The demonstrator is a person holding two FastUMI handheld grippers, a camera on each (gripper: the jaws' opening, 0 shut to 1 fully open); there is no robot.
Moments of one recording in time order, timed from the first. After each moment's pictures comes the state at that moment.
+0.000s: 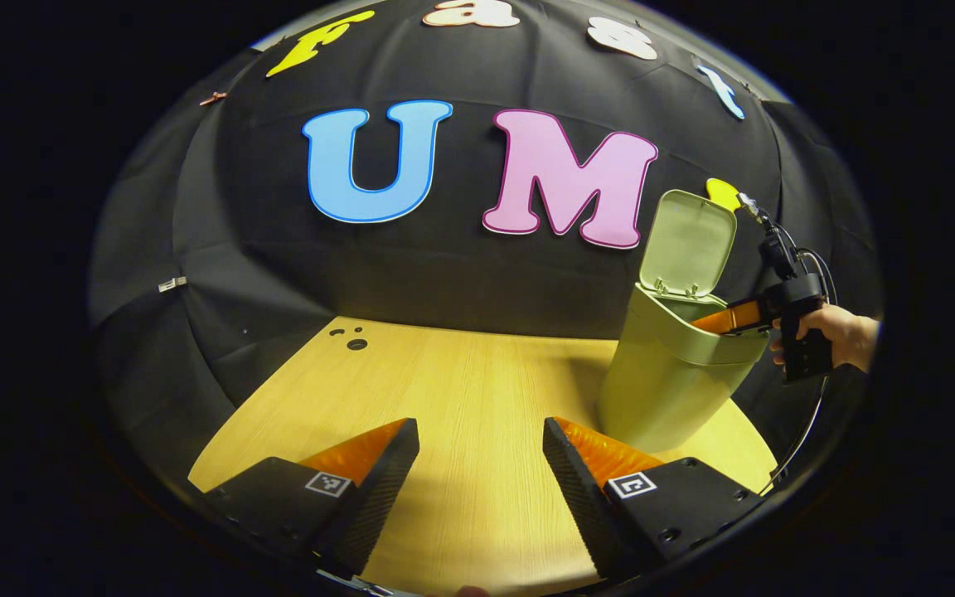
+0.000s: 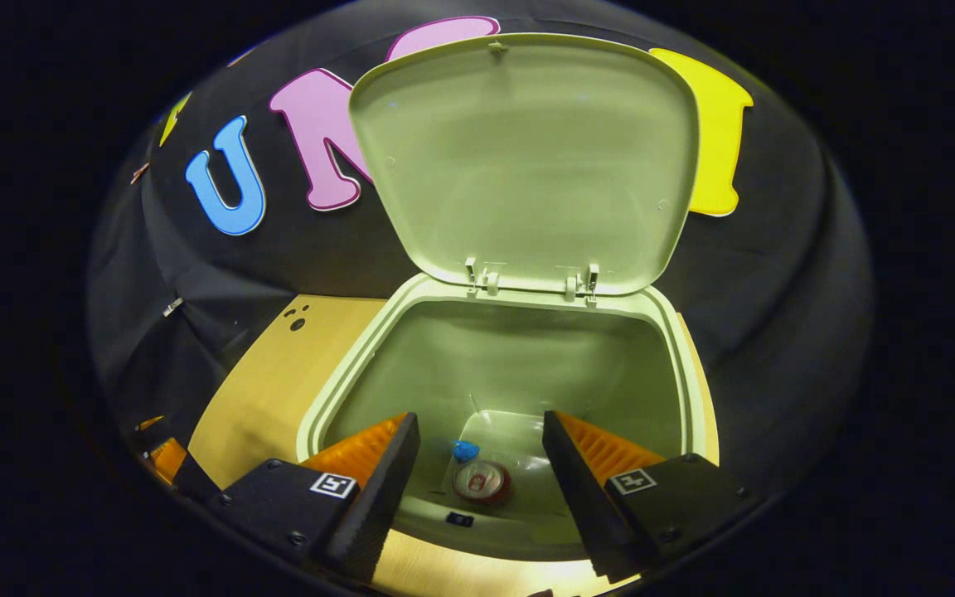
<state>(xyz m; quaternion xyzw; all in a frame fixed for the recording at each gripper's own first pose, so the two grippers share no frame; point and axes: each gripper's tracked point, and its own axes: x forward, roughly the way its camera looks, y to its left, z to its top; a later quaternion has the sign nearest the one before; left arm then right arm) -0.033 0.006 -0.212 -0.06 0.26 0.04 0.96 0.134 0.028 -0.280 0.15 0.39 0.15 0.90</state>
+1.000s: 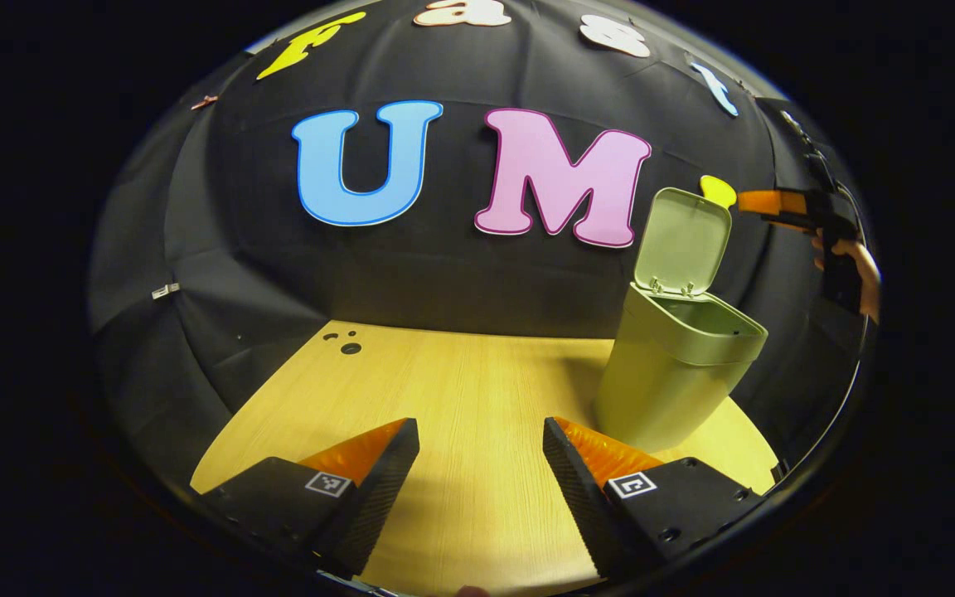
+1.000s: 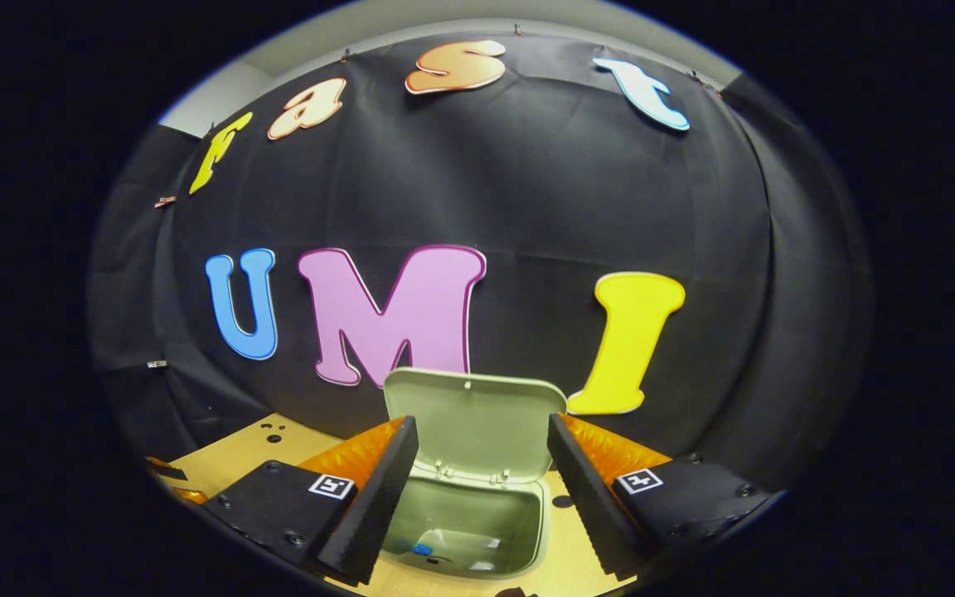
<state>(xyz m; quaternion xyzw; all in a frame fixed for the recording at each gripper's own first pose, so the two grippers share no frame) -0.023 0.000 -0.211 -0.06 0.26 0.03 0.96 0.159 -0.066 -0.051 0.09 0.09 0.06 0.99</state>
